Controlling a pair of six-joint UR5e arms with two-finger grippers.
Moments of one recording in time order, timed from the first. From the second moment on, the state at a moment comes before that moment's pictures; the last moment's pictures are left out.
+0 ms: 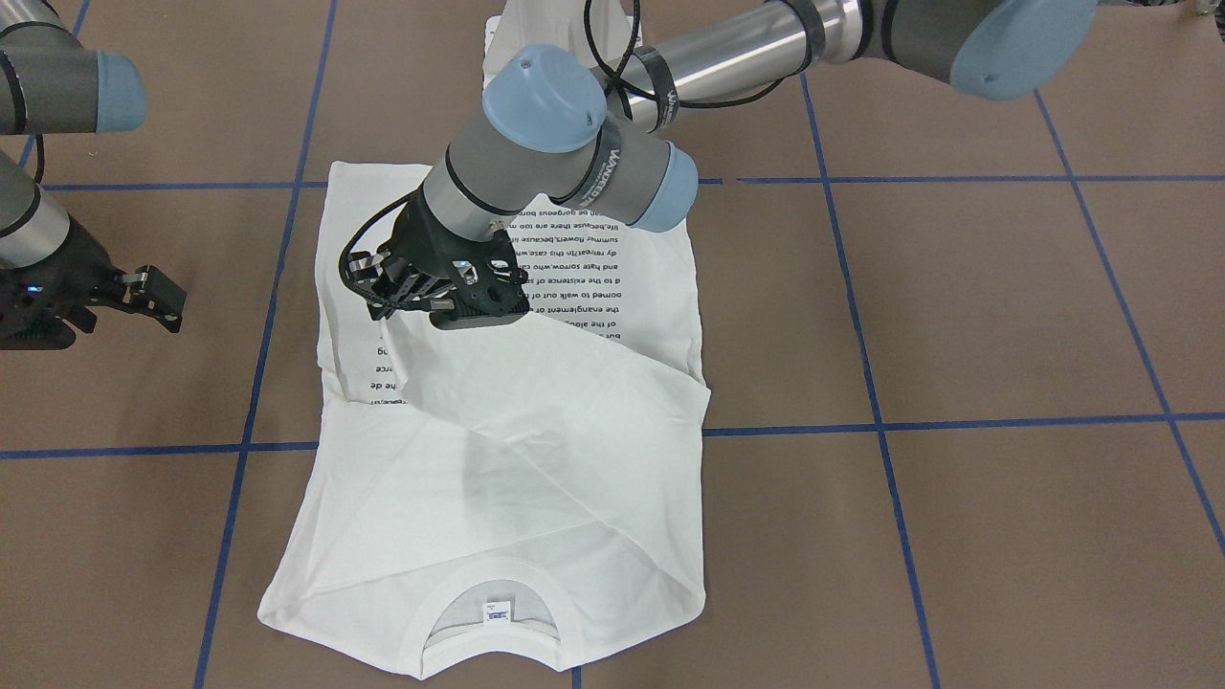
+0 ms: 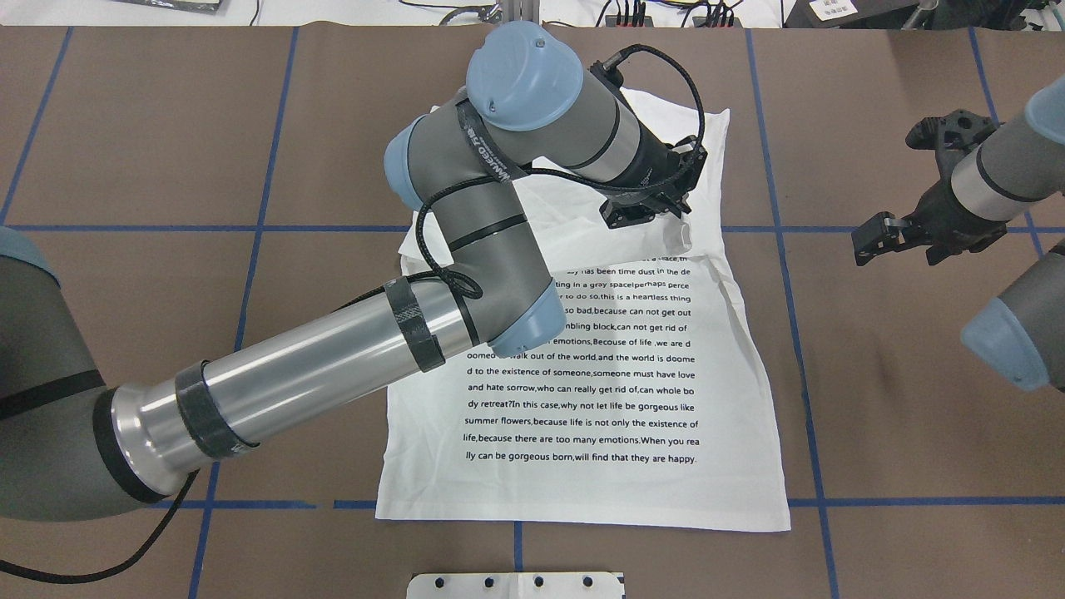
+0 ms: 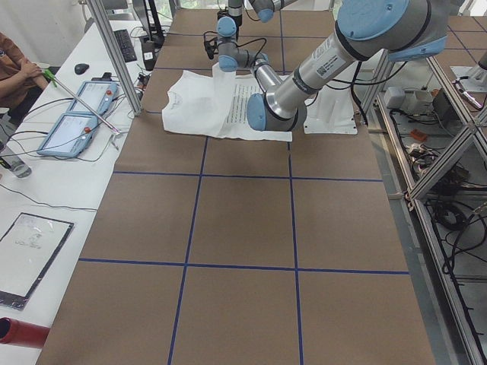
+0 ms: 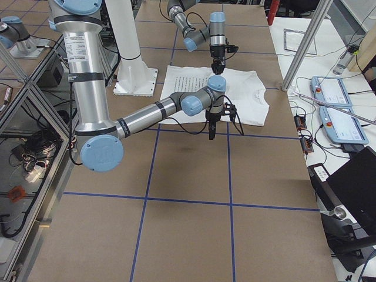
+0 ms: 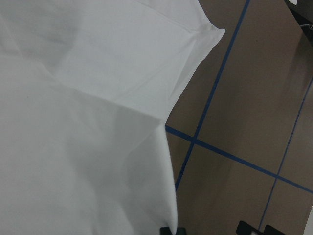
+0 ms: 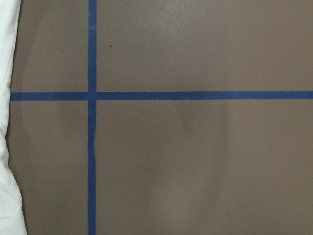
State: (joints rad) left arm -0.59 -2.71 -1.10 -2.33 -2.04 -1.85; right arm 0.98 -1.45 1.85 -1.49 2.15 0.76
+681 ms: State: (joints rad) left arm -0.52 -2.72 -1.06 -2.37 -1.98 -1.84; right arm 0.98 -1.45 1.85 -1.49 2.15 0.77
